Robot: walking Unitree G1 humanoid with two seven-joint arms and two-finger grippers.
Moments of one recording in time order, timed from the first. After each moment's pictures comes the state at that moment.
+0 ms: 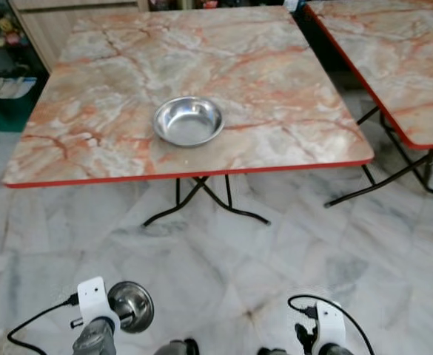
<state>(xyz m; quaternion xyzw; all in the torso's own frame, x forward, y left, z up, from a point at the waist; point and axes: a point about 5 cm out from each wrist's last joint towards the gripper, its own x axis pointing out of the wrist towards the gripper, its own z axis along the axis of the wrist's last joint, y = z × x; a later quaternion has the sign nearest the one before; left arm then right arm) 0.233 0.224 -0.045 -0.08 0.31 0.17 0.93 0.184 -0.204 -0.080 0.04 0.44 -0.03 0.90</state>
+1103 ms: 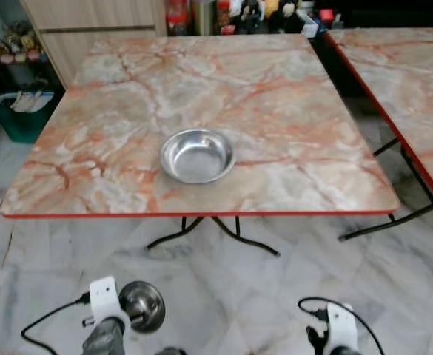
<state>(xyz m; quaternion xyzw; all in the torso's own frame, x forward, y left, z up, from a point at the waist) 0.227 0.224 -0.049 -0.08 0.32 0.16 0.93 0.184 -0.199 -0.081 0.04 0.44 -0.02 0.90</state>
